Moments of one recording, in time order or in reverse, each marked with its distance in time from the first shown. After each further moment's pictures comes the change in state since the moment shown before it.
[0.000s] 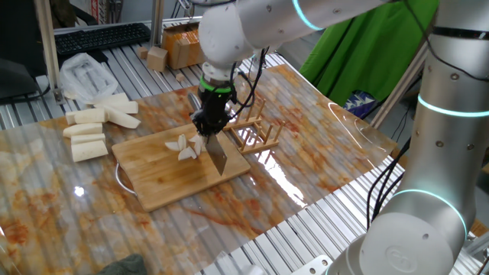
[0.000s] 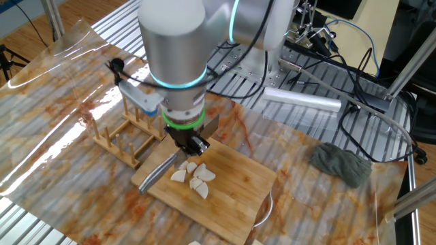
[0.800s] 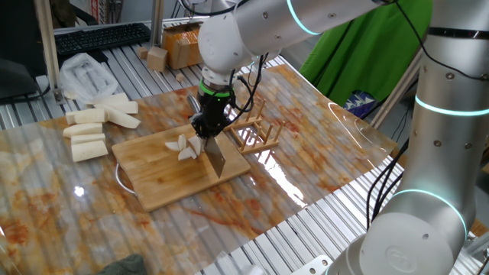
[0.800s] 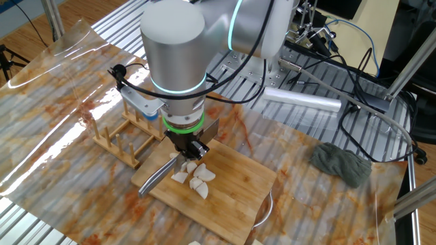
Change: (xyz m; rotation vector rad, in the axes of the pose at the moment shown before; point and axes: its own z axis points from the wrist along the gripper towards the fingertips) arm 0.001 0.000 -0.005 -0.008 -0.003 0.009
